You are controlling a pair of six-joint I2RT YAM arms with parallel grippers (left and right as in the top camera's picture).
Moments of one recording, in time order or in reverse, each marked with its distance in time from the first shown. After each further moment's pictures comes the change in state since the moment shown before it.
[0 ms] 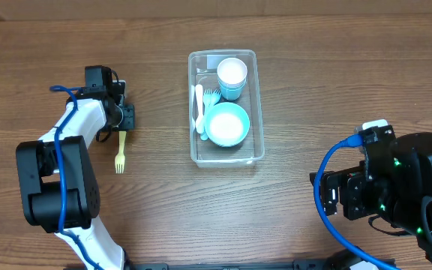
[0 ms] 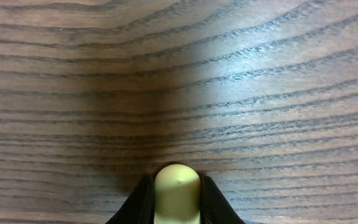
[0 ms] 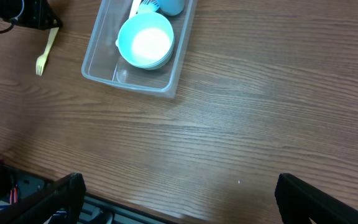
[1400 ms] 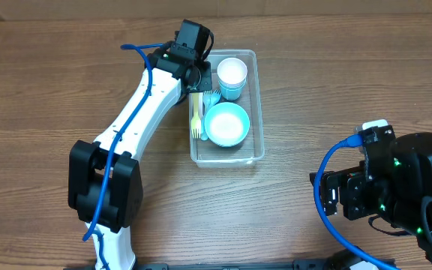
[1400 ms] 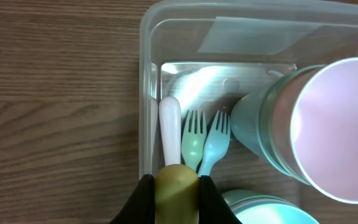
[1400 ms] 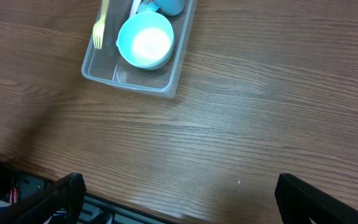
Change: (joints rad) left arm -0.472 0.045 0.511 -0.278 -0.087 -0.451; right arm 0.000 0.000 0.000 0.000 0.000 0.000
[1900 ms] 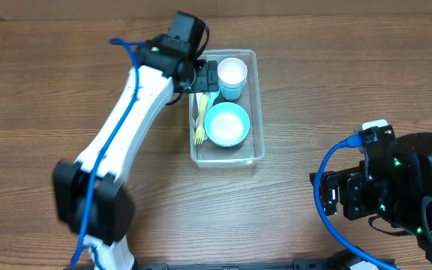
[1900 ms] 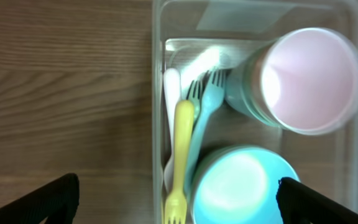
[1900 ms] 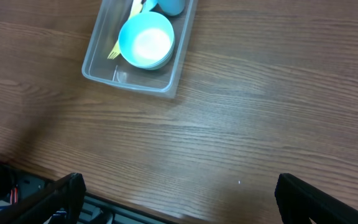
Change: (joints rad) left arm 0.000 -0.097 0.089 -0.225 0.031 -0.011; right arm 0.000 0.000 0.000 0.000 0.000 0.000
